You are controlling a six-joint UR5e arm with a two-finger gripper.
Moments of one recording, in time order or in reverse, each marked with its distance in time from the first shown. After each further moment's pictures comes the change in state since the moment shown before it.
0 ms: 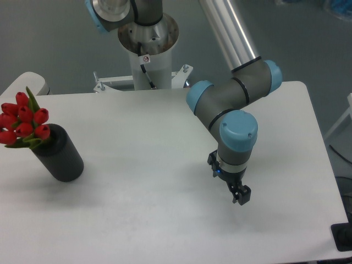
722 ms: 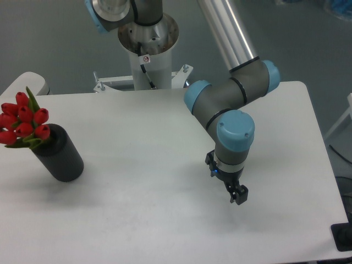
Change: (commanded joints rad) arm -0.034 0.044 -0.038 -0.002 -0.009 -0.005
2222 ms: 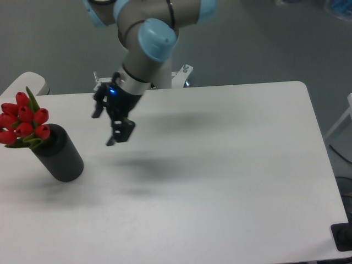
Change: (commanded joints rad) arm -0.247 0.503 -0.397 -0.086 -0.607 -0.265
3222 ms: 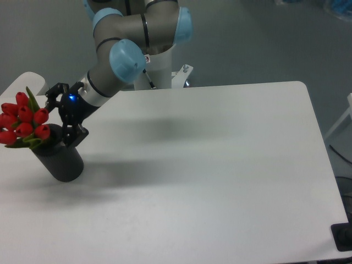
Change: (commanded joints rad) arm -0.060 -0.132 0.014 0.046 -0.271 -0.065
